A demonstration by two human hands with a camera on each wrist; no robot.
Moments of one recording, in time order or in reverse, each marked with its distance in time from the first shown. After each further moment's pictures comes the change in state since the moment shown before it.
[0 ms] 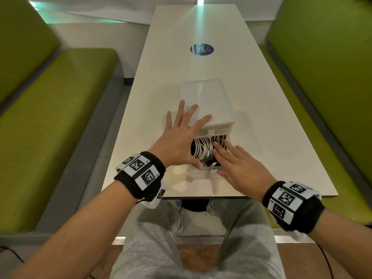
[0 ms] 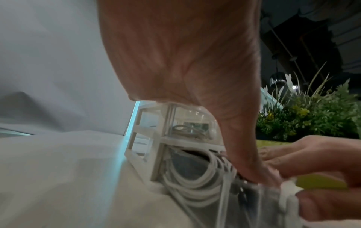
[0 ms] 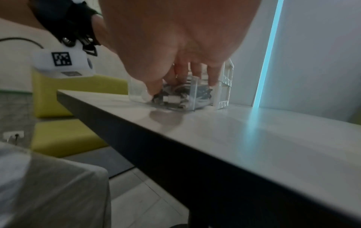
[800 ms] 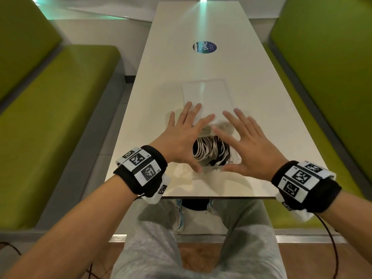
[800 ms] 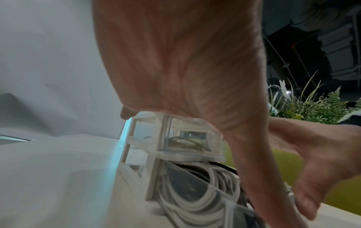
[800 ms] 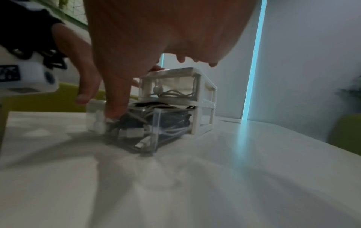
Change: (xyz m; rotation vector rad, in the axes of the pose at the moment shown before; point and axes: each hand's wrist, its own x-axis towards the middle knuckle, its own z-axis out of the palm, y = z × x) left_hand 0.002 0.002 -0.011 0.014 -0.106 -0.005; right_hand 0.025 0.024 -0.042 -0.027 0.030 -0.002
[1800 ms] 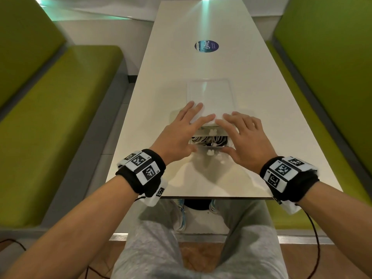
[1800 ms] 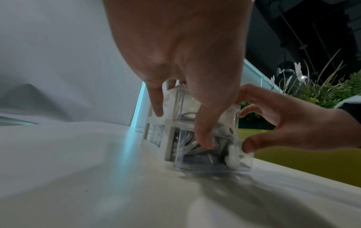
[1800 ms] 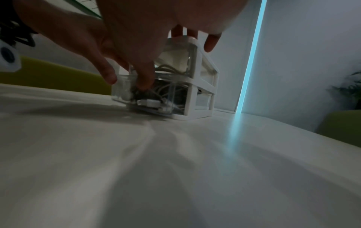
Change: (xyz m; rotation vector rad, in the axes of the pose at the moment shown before) left_hand 0.002 -0.011 0.014 -0.146 0.282 0.027; right_hand 0.019 0.000 0.021 -0.003 0.264 0.088
